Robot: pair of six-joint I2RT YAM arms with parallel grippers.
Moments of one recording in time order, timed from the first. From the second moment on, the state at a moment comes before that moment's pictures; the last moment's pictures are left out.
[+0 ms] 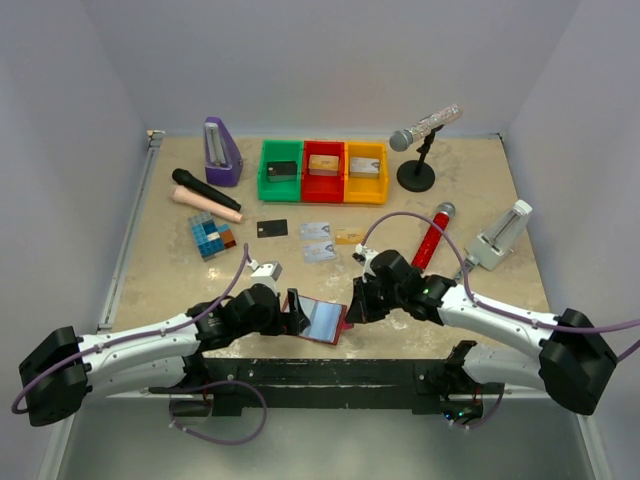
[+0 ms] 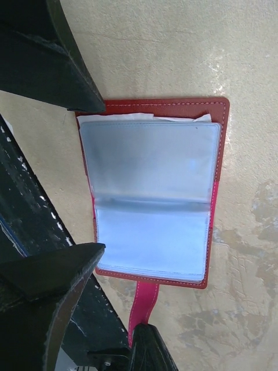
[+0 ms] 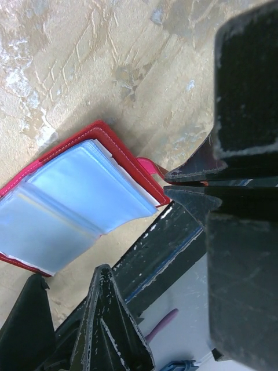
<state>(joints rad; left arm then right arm) -1.03 0.92 0.35 -0.20 -0.16 -0.93 0.84 1.13 0.57 -0.29 -0.28 0.64</state>
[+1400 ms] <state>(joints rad) -1.02 0.93 0.30 0.12 0.05 -0.87 0.84 1.17 0.57 -0.27 -0.28 0.64</state>
